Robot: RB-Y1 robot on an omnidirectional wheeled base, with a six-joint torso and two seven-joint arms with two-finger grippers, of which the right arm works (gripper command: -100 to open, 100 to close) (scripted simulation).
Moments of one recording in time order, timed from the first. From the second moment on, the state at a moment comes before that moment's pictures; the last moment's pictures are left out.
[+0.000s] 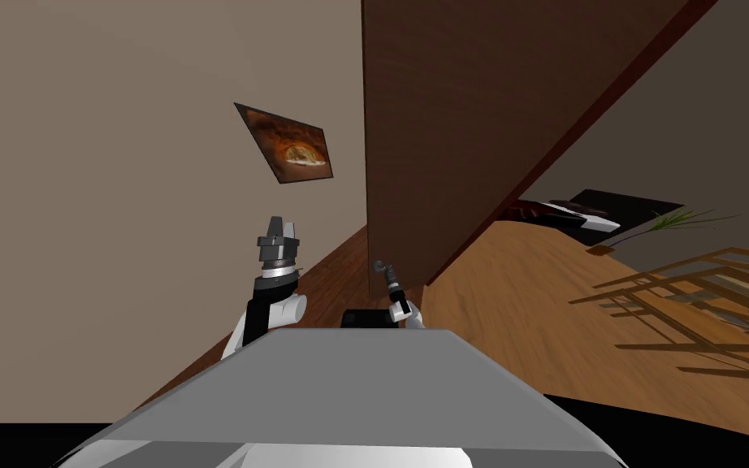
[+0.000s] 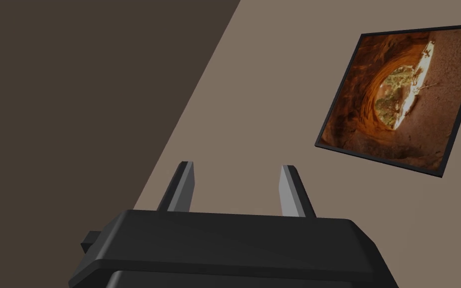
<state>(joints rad) -0.09 -0.02 0.30 -0.72 -0.13 -0.77 0.07</state>
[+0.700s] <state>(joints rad) -0.10 -0.03 0.22 -0.72 -0.16 -0.77 0.09</state>
